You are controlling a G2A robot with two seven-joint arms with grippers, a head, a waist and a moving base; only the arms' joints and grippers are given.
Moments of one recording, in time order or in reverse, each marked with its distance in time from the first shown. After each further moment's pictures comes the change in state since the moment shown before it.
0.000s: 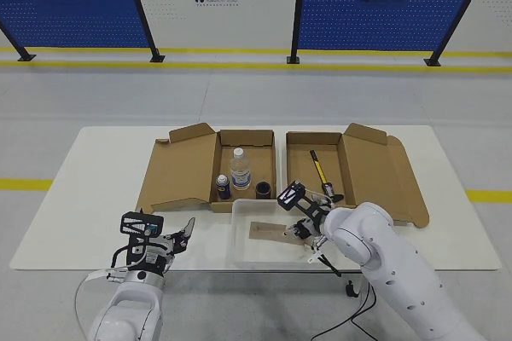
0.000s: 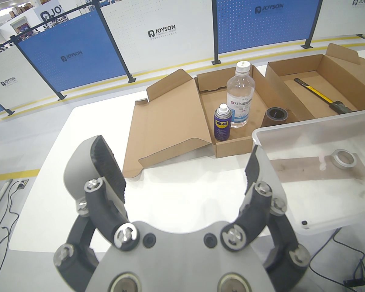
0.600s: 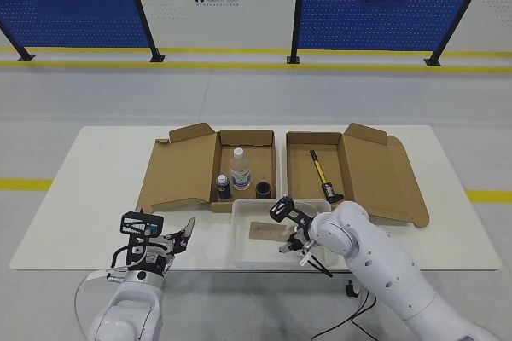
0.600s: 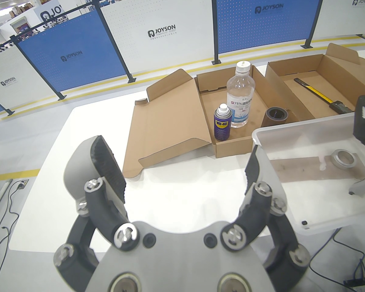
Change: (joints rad) left arm 0.000 0.000 0.000 0.000 0.000 0.000 0.000; right arm 0.124 -0.060 -0.141 0.308 0.159 -0.037 0.024
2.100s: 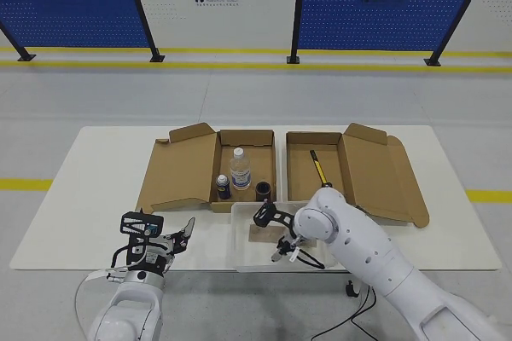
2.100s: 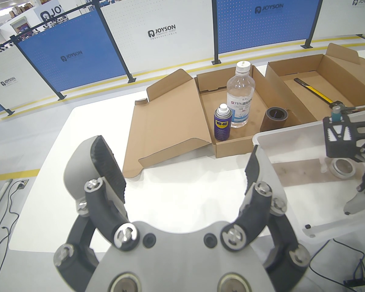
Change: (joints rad) left arm 0.000 0.000 0.000 0.000 0.000 0.000 0.000; right arm 0.167 -0.084 -0.132 0.159 0.121 -0.062 0.153
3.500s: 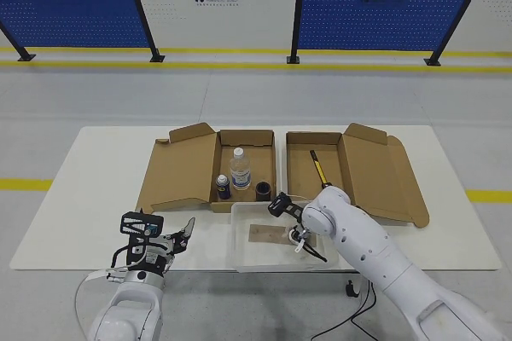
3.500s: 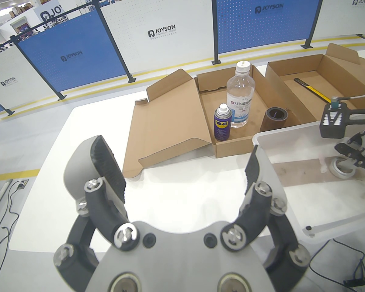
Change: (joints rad) left arm 0.000 0.000 0.000 0.000 0.000 0.000 0.000; right arm 0.023 -0.024 -0.014 0.155 -0.159 0.049 -0.098
